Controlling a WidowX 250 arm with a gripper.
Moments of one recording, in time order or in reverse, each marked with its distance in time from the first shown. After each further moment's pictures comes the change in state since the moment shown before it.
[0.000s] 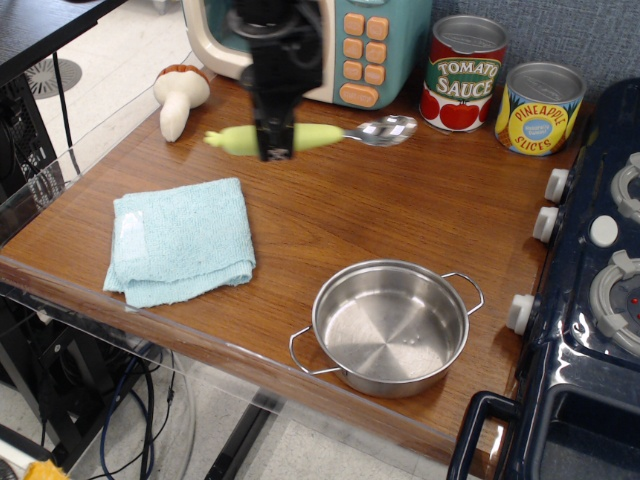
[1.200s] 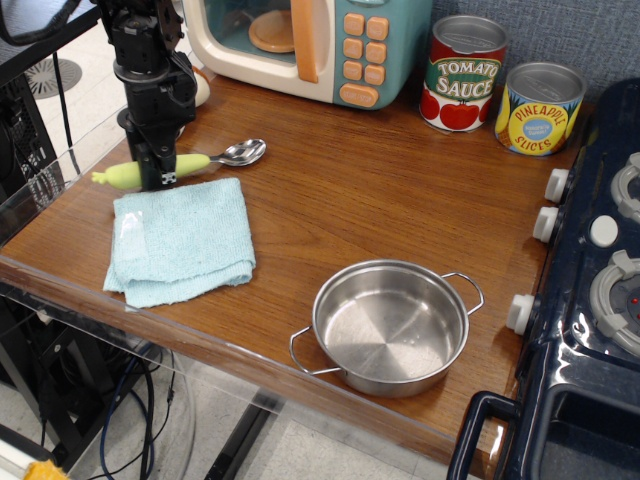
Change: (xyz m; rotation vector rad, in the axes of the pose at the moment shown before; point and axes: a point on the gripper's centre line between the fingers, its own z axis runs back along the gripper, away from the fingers) arm -0.100 0.040 -0.070 -0.058 0.210 0.275
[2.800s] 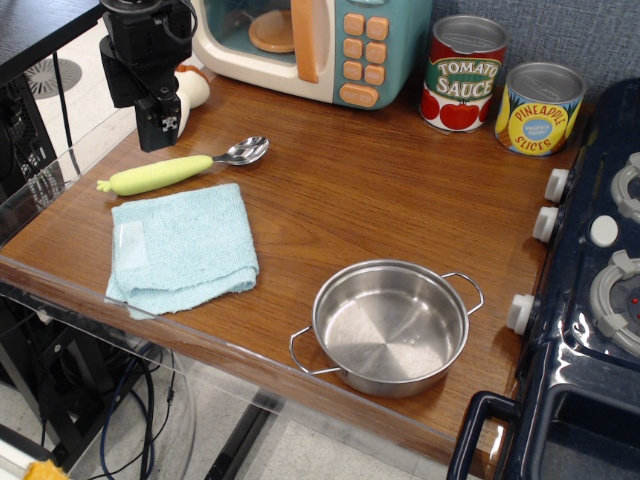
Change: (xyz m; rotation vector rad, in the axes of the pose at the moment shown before) arm -0.003 -0.006 0.068 0.073 -0.031 0.115
